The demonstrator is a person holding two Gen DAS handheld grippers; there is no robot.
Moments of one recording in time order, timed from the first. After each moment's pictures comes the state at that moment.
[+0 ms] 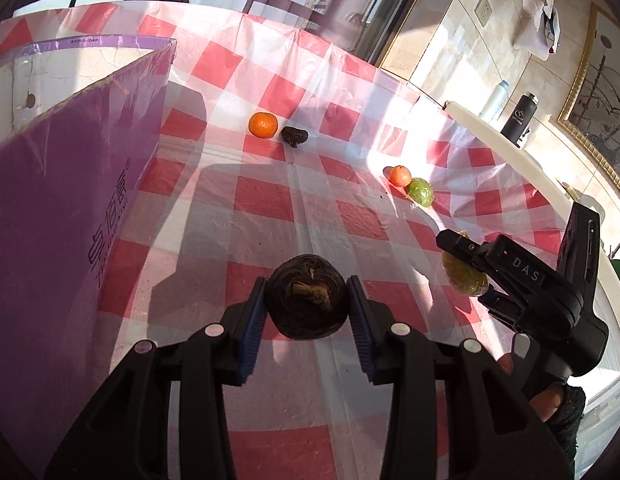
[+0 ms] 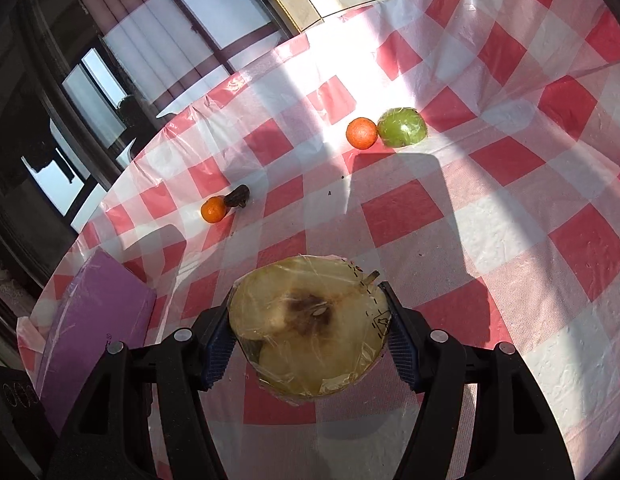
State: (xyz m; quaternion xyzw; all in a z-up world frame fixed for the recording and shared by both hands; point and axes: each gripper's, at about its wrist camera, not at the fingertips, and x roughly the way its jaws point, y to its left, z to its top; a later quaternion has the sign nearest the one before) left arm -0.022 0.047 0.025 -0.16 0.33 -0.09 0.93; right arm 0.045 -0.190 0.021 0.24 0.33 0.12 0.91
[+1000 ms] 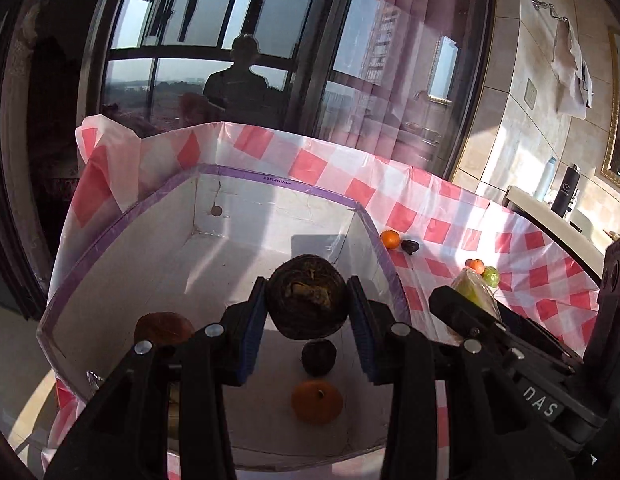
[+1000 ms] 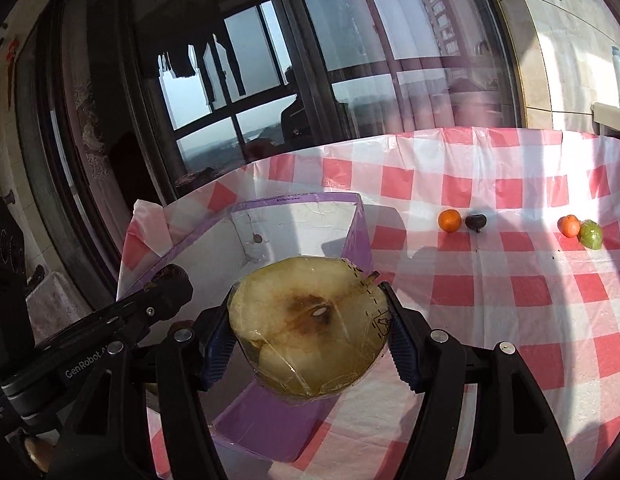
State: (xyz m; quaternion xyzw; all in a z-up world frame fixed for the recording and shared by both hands) left arm -0.123 0.202 0.127 -0.14 0.23 0.07 0.96; right arm -0.054 0.030 0.121 0.04 0.24 0.31 0.92
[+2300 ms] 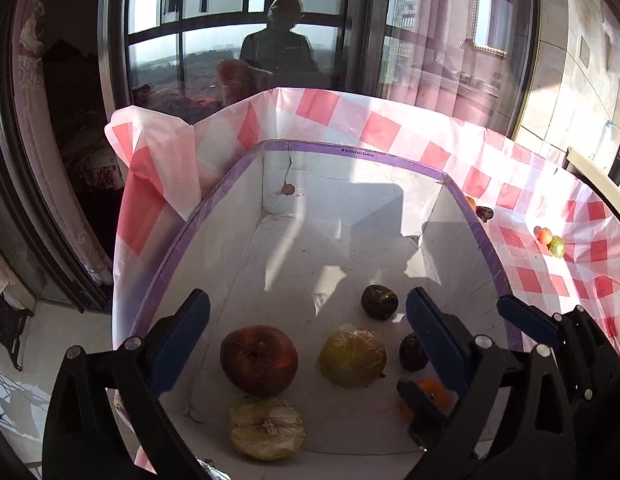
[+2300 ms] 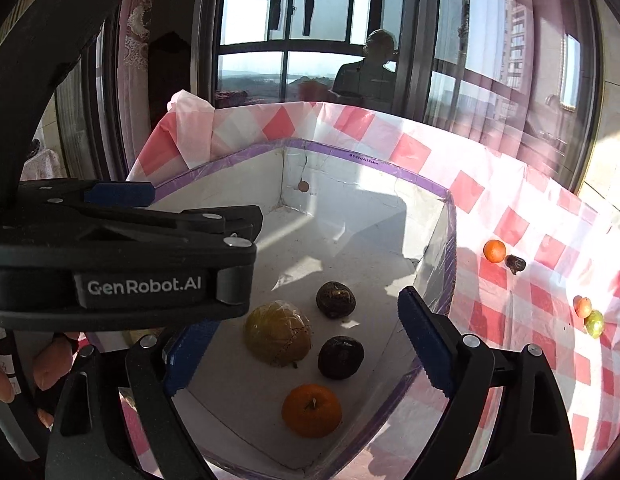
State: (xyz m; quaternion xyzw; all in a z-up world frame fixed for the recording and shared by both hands) left arm -0.091 0.237 0.136 -0.09 0.31 0.14 0.94; right arm -0.074 0.113 0.107 -0.14 0.24 0.33 0.90
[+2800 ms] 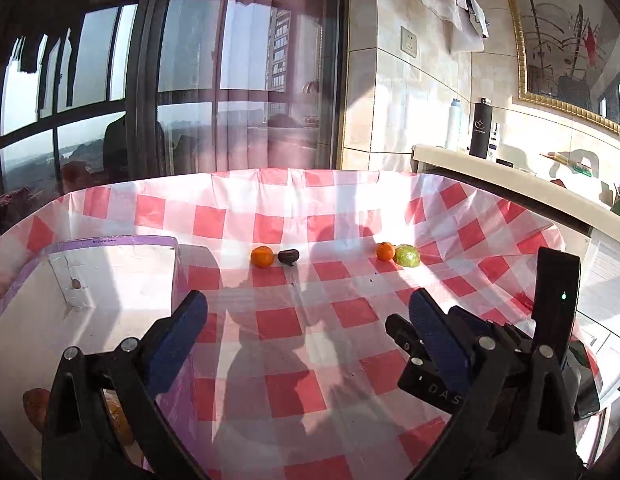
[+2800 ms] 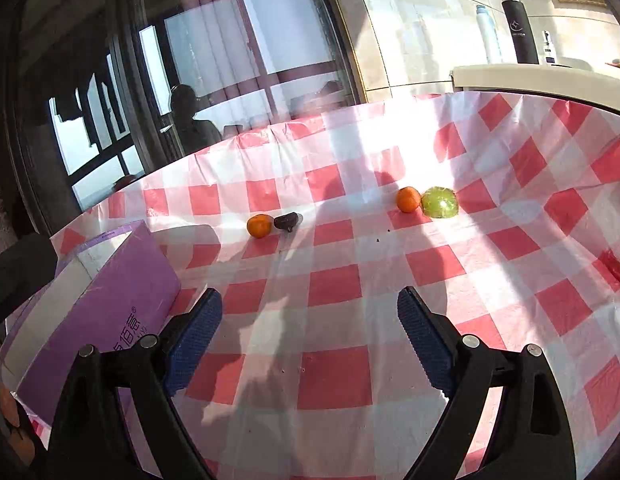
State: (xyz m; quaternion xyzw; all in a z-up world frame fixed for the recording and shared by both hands) left arm -0.040 0.022 0.131 -0.01 0.21 -0.10 0.97; right arm 0.011 -0.151 0.063 0.12 0.25 0.09 0.96
